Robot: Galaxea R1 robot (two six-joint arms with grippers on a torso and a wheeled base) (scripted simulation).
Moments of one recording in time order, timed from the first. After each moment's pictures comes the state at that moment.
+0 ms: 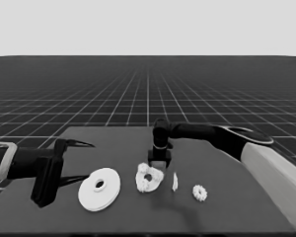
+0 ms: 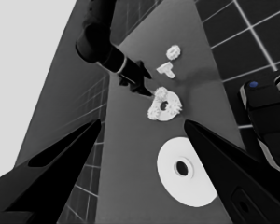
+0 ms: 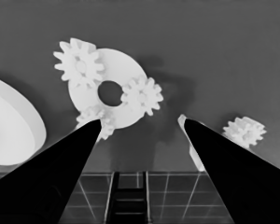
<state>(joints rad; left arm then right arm) -0.34 1.75 -0.42 0.31 0.68 0.35 0.01 2.92 -1.57 -0.18 -1.53 1.35</state>
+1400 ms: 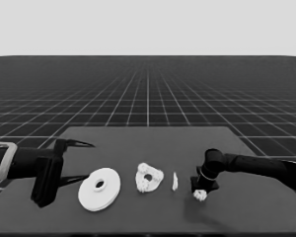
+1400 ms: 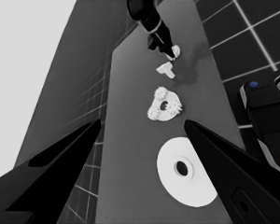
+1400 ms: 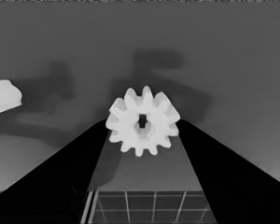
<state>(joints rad) -0.34 1.75 -0.42 0.31 0.68 0.35 -0.23 2.34 -1.15 -0.40 -1.42 1.23</state>
